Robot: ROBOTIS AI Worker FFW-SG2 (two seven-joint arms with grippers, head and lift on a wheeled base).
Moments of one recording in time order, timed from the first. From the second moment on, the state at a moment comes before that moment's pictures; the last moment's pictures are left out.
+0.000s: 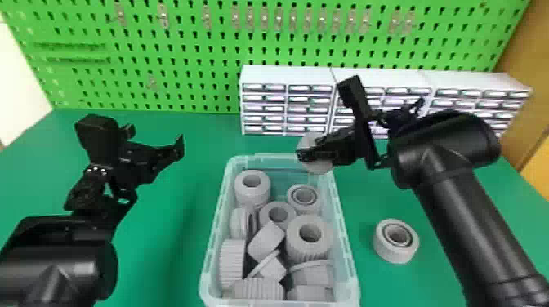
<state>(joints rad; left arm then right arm) -0.10 0.09 0.09 -1.68 0.01 0.16 -0.29 -0.63 -0.10 0.21 -1.32 0.19 0.79 0.98</state>
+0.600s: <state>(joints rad) -0.10 0.09 0.11 -1.68 0.01 0.17 -0.32 -0.54 -0.12 0.06 -1.40 0.34 0.95 0.94</state>
